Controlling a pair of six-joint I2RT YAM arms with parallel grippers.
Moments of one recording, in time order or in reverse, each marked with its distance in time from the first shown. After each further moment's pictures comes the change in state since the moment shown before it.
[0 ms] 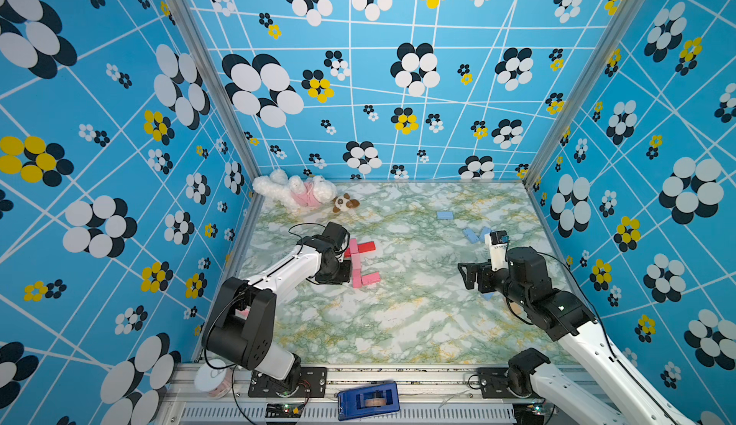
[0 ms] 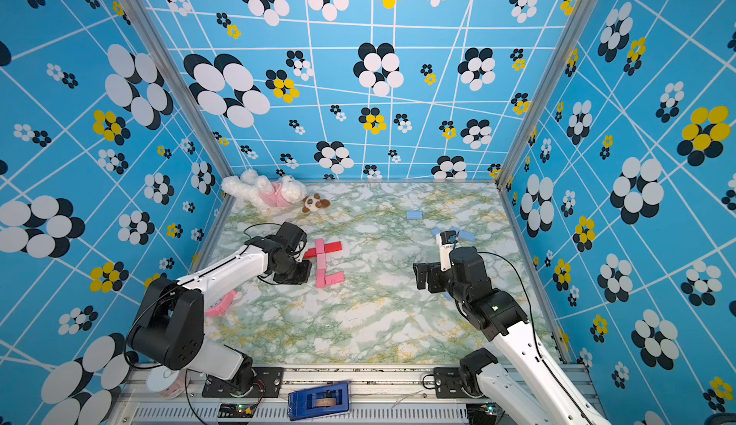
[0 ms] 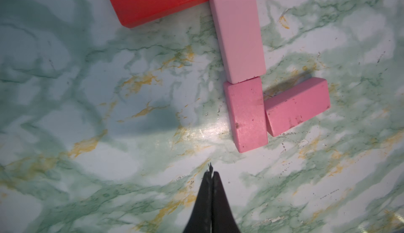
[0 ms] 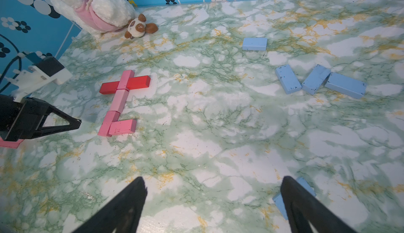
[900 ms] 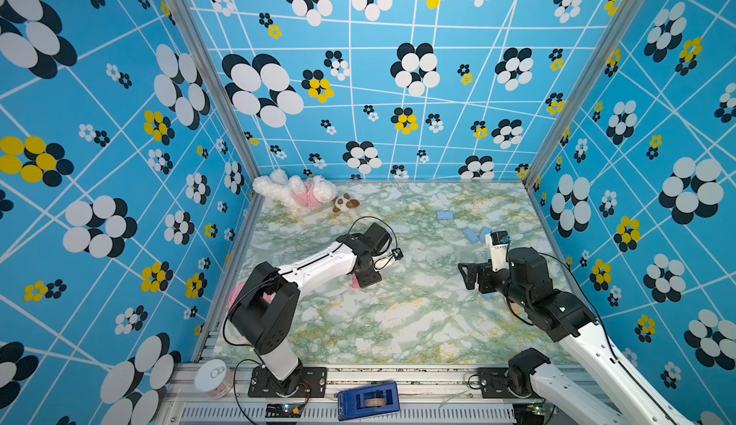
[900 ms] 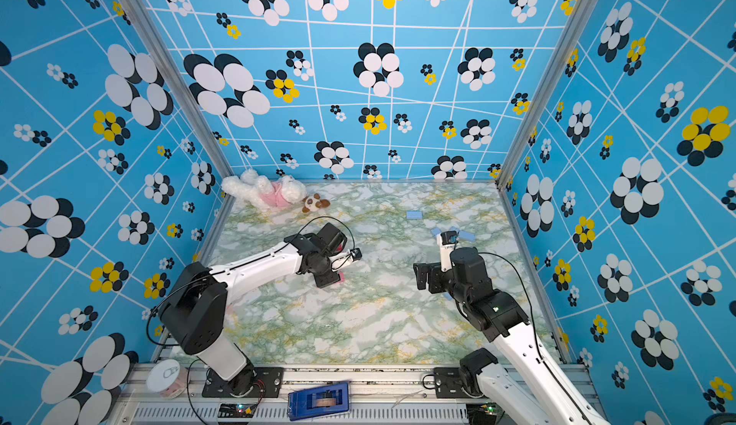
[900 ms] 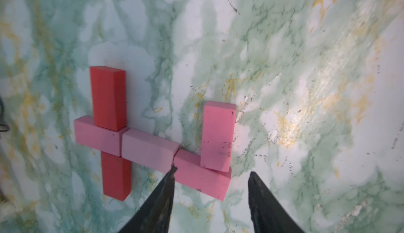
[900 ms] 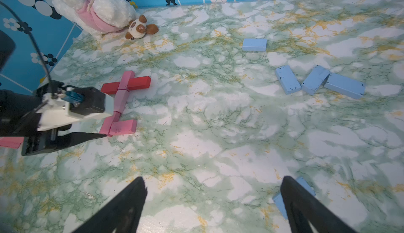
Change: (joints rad) left arm -0.295 0.072 0.175 0.044 -0.195 0.821; right arm 0.000 -0.008 0.000 -0.003 0.000 0.000
